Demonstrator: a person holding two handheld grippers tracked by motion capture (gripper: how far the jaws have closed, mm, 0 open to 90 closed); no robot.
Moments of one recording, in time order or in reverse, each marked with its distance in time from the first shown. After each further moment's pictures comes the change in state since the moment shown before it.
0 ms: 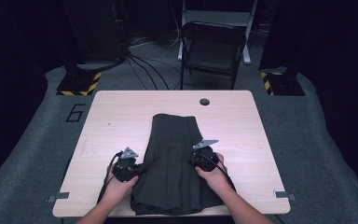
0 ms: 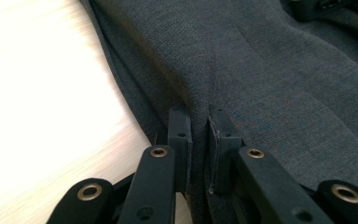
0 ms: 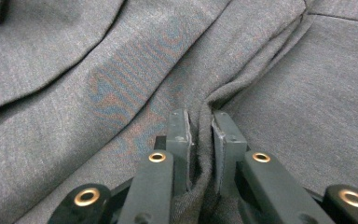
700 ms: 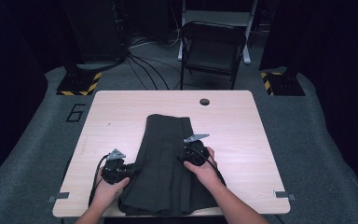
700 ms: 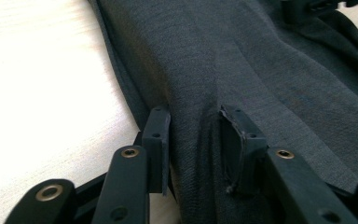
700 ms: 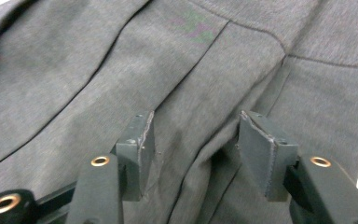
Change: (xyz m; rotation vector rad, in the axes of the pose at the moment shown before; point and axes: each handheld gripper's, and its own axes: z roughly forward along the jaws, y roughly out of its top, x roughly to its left) left arm 0.017 -0.016 -0.016 -0.055 -0.026 -0.079; right arm 0.011 0.029 0.018 -0.044 -0.005 0.027
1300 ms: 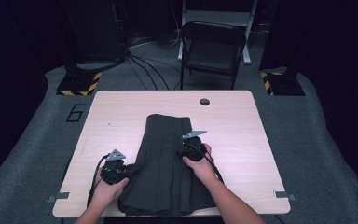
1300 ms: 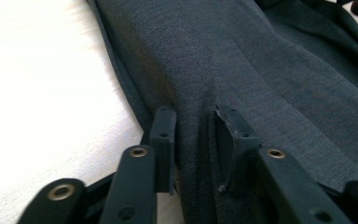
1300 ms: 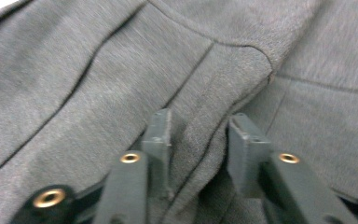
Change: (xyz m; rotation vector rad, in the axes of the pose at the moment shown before) left arm -0.002 0.001 -0.004 0.012 0.014 0.041; right arm -0.009 0.007 0.018 -0.020 -0.004 0.002
